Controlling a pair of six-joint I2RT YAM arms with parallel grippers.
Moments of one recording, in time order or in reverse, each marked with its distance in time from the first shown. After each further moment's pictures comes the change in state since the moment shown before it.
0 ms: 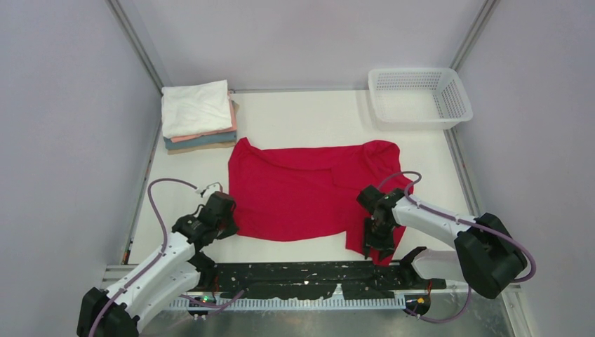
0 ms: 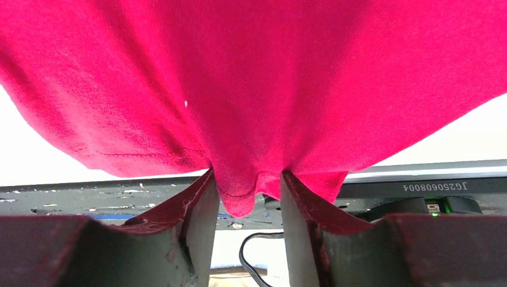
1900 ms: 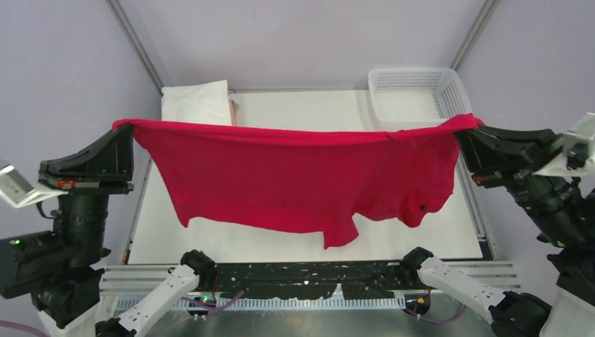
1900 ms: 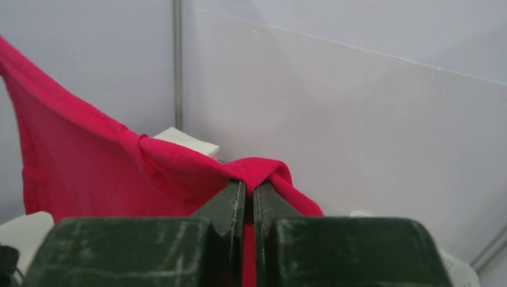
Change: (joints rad) left arm -0.002 -0.155 1.098 0.359 -0.053 0.550; right arm 0.005 -0.445 1.304 0.222 0.155 -0.902
